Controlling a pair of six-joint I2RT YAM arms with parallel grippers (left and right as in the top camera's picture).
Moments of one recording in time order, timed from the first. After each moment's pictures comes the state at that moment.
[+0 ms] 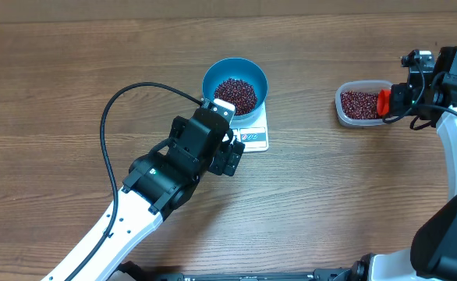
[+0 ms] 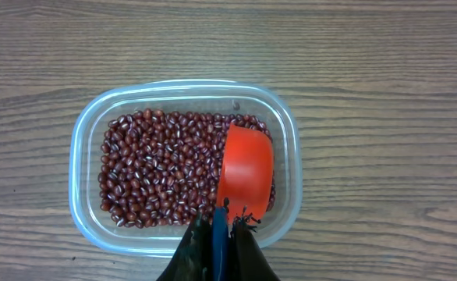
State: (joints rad) left arm -0.65 1.25 1.11 -0.71 -0.23 -0.16; right arm -0.30 1.65 1.33 -0.71 -0.16 -0.27
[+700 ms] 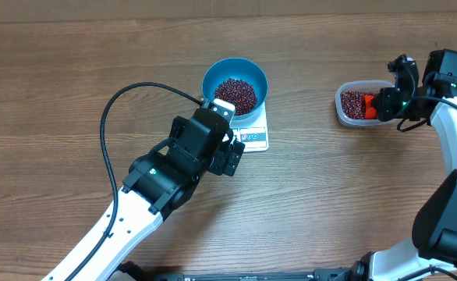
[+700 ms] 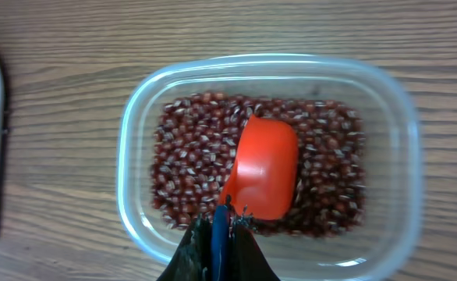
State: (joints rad) left arm -0.65 1.25 1.11 -0.71 -0.23 -0.16; right arm -0.30 1.77 1.34 -0.75 -0.35 -0.27
